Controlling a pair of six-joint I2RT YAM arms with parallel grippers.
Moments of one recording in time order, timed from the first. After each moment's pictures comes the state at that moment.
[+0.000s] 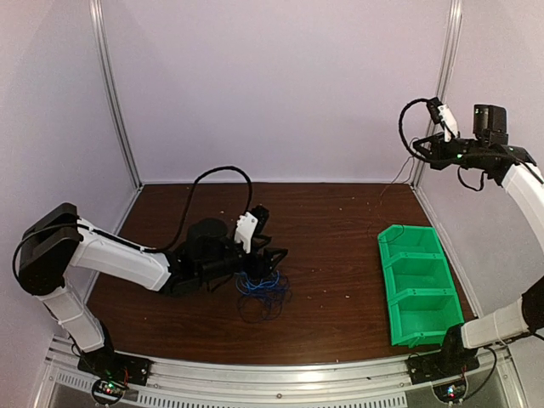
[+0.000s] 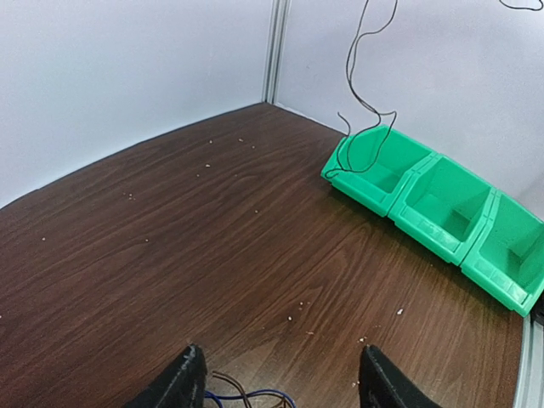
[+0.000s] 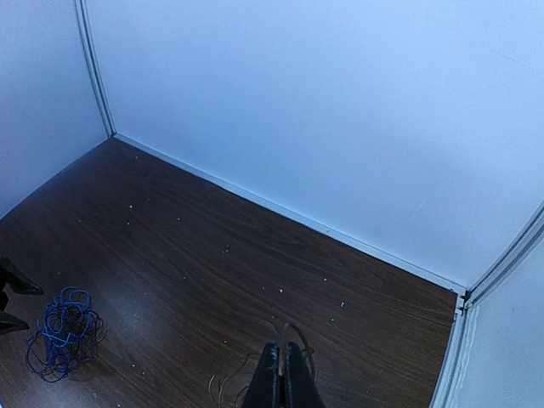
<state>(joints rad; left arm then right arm) -0.98 1.66 0.77 0.66 -0.03 -0.16 -0.02 1.26 1.42 -0.53 -0.53 -0.24</state>
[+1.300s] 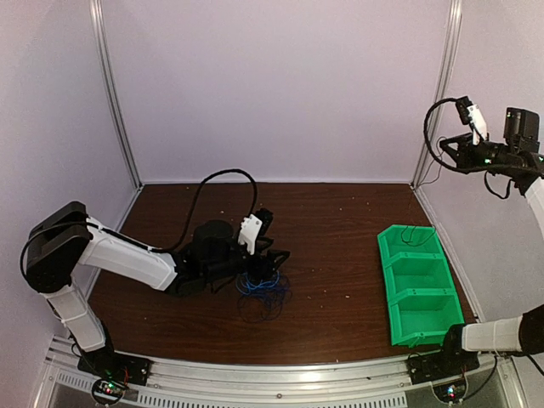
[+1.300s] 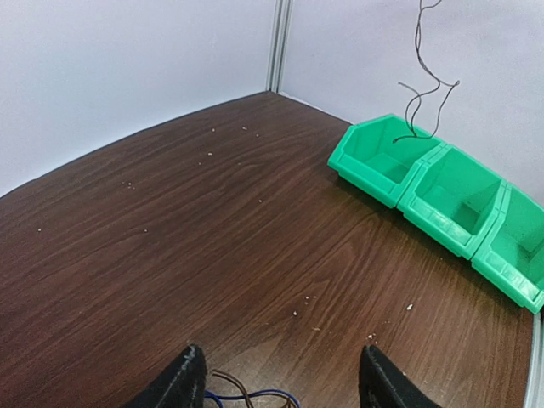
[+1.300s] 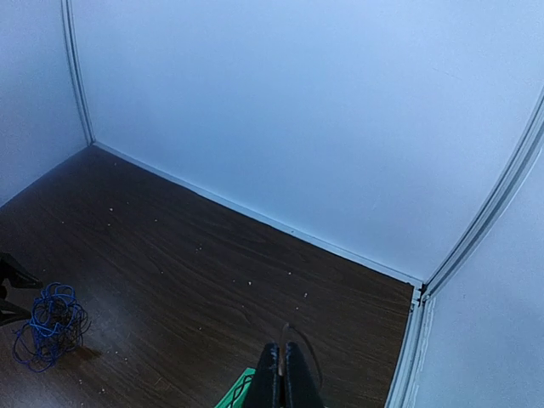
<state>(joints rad) -0.98 1.71 0.80 0.66 -0.04 -0.16 -0.18 1.11 1.42 -0.63 -0.58 -0.31</state>
